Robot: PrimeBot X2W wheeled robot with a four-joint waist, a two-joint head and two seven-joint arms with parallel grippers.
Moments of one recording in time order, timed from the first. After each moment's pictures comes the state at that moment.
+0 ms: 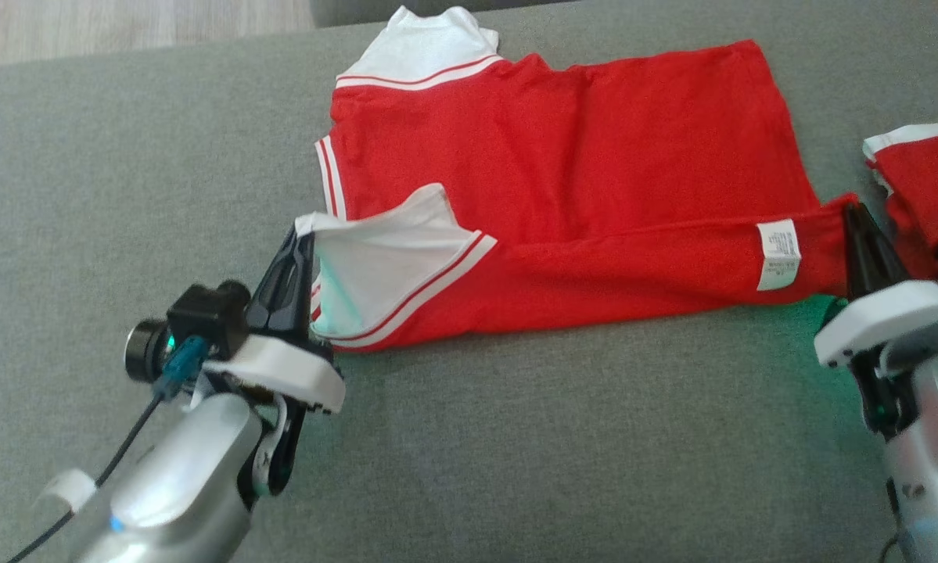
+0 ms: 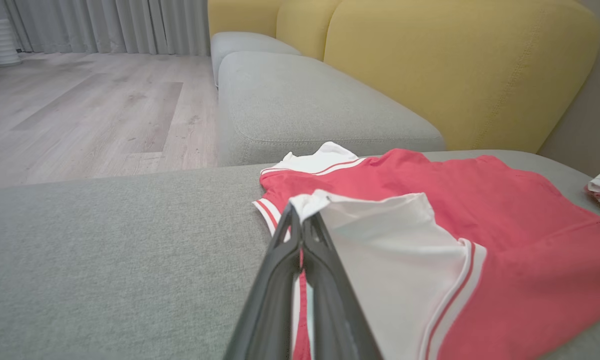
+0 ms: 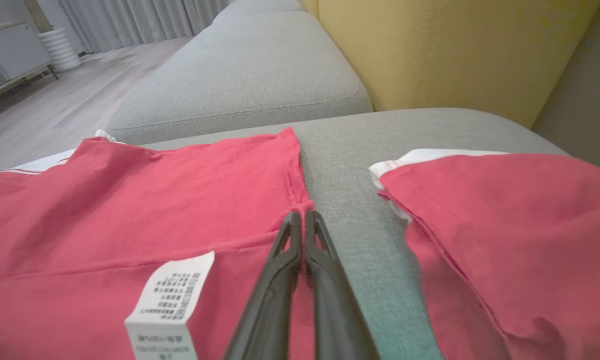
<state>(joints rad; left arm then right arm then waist) -0.47 0.37 -0.75 0.31 -0.71 0.24 -0.20 -0.39 -0.25 0.02 0.59 0.31 0.13 -0.09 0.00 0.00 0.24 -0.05</state>
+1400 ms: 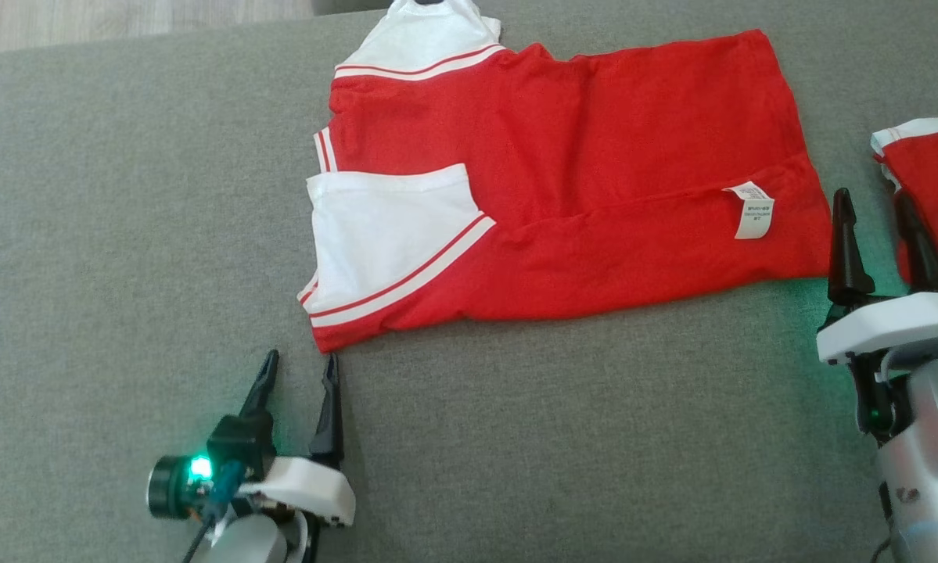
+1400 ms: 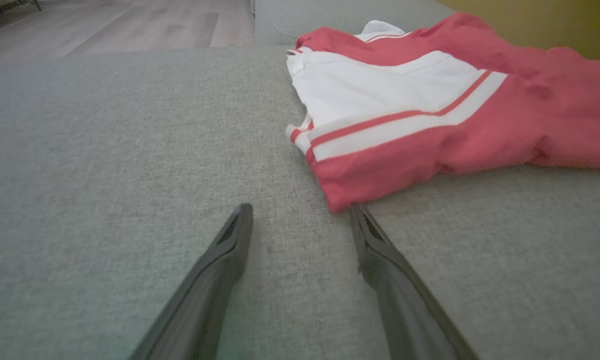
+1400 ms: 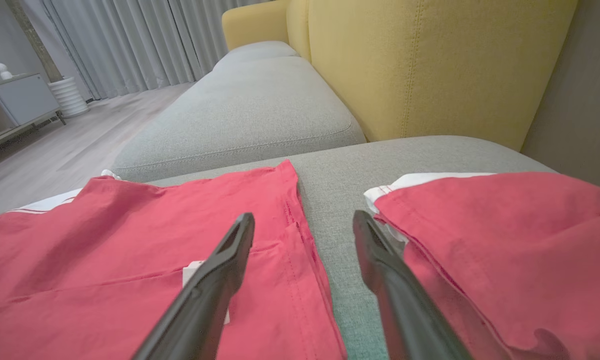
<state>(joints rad) -0.19 0.17 -0.48 0.45 -0.41 0.19 -0.25 -0.40 -0.23 0.00 0.61 0.32 0.13 -0.25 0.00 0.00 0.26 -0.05</state>
